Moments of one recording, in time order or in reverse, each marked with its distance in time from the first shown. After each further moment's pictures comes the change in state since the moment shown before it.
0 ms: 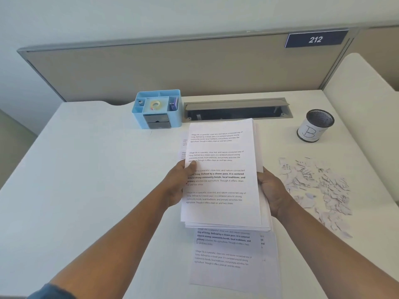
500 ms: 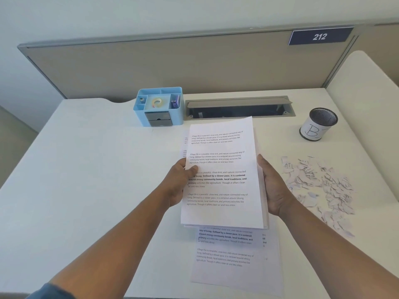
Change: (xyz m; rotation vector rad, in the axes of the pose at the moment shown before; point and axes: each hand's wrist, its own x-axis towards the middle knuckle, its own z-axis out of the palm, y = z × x) left_hand 0.001 -0.005 -0.005 -0.029 0.020 0.046; right_hand -0.003 -0.002 0.001 0.000 -0.181 0.112
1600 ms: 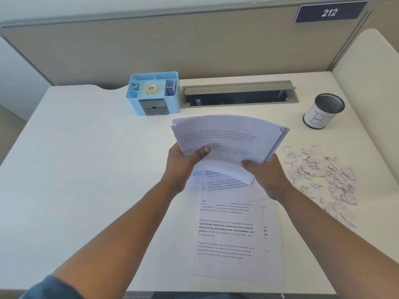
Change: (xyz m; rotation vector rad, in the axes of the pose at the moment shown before) left_hand 0.004 0.011 0.017 0.021 0.001 0.424; right_hand 0.015 -0.005 0.014 -0.481 0.290 -0.399
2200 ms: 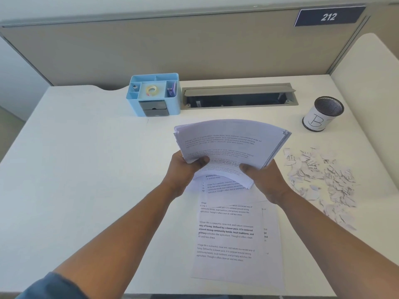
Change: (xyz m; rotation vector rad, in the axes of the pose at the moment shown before) left_hand 0.003 -0.015 -0.009 0.093 -0.063 -0.058; right_hand -0.001 0.006 0.001 -0.036 0.000 0.019
